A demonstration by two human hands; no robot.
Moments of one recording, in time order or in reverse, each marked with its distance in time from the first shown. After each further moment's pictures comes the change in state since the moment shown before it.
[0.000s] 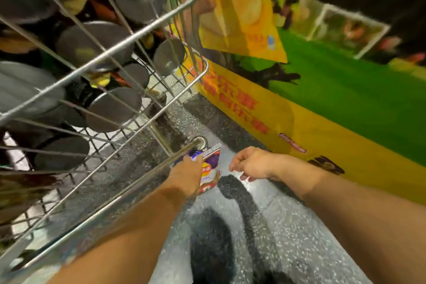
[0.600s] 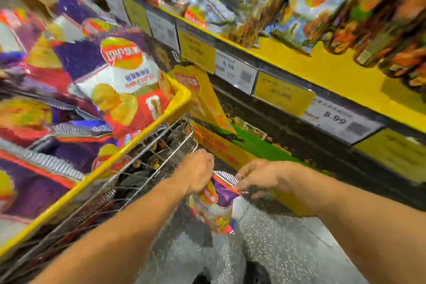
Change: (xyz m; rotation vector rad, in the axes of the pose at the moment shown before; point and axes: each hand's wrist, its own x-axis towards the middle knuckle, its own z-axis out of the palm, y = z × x) left_hand -0.214 -0.005 -0.259 -0.499 0.361 0.287; right_hand -0.286 -0.114 -0.113 0.165 0.042 0.109
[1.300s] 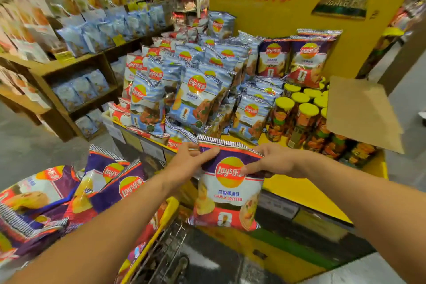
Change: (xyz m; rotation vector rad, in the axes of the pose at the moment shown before) left_hand -0.025 0.161 -0.279 -0.932 0.037 0.032; right_hand -0.230 -0.117 -0.187 0.168 0.325 -0.318
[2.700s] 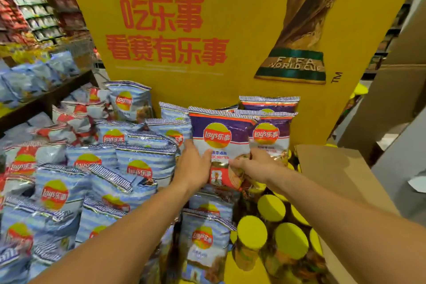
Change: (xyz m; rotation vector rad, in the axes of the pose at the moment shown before) left_hand 0.459 0.223 0.150 0.525 0.106 0.324; right_hand 0.239 -0.017 -0.357 0.304 0.663 -0.029
